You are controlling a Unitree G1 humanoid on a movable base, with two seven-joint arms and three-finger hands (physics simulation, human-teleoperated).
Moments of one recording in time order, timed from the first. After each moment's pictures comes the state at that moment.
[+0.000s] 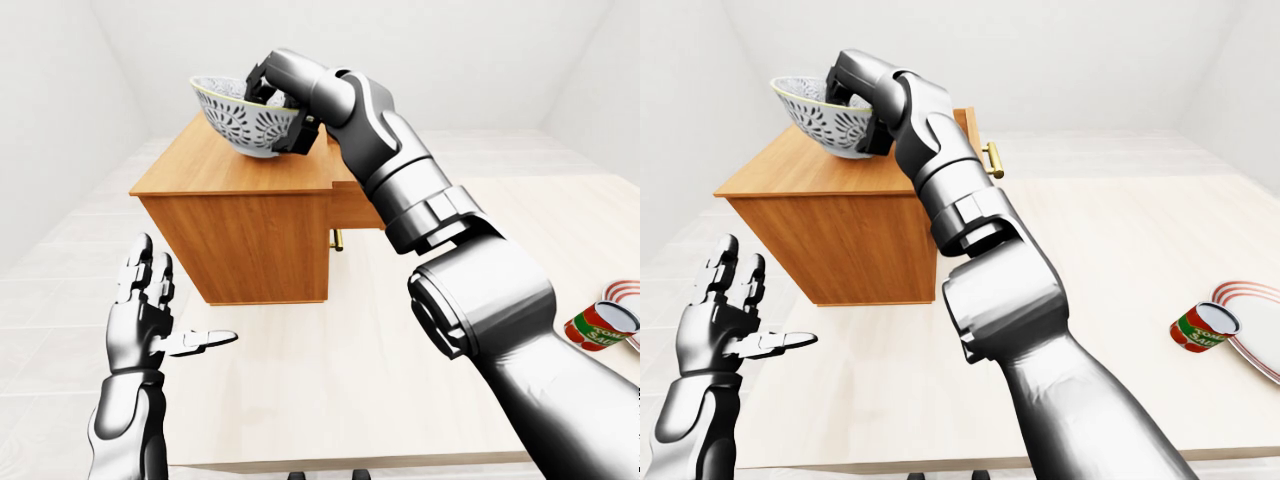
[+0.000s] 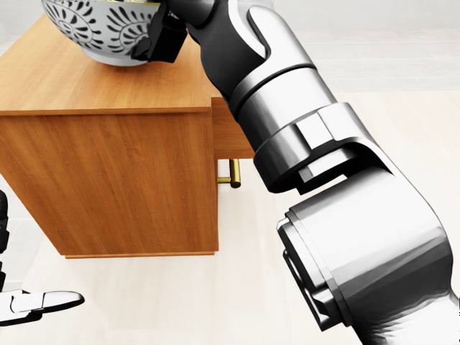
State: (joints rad) left arm 0.12 0.06 0.38 -0.39 -0.18 0.09 -0.22; right arm -1.67 0.01 0.05 1.14 -0.75 0.09 0.37
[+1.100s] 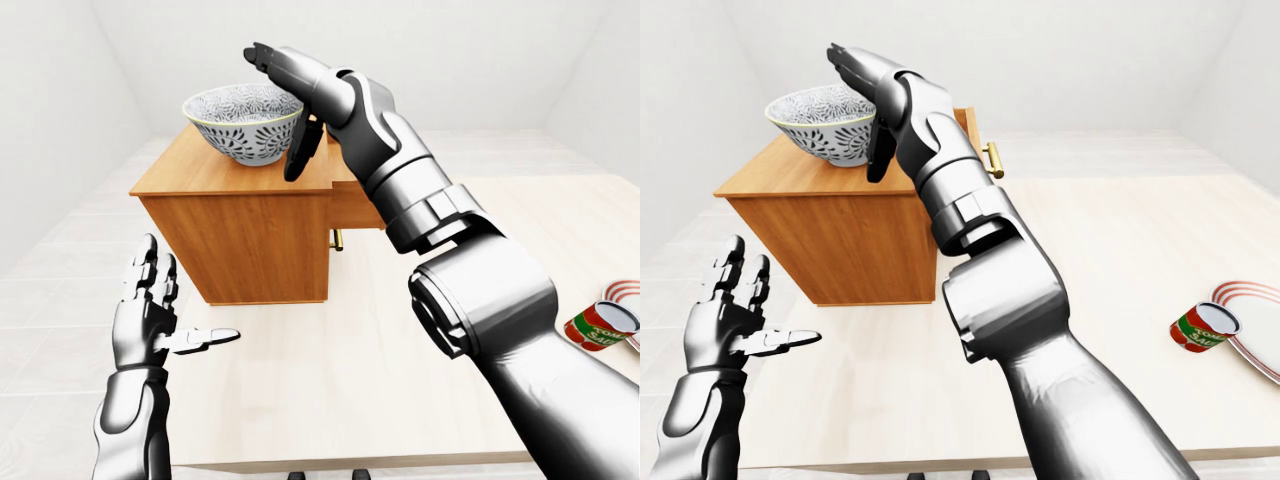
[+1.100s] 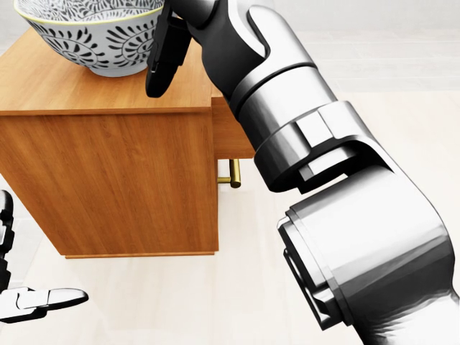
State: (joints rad) left arm 0.11 0.07 0.36 -0.36 -0.18 0.09 -0.20; right arm -1.67 0.01 0.05 1.17 -0.77 0.09 0.33
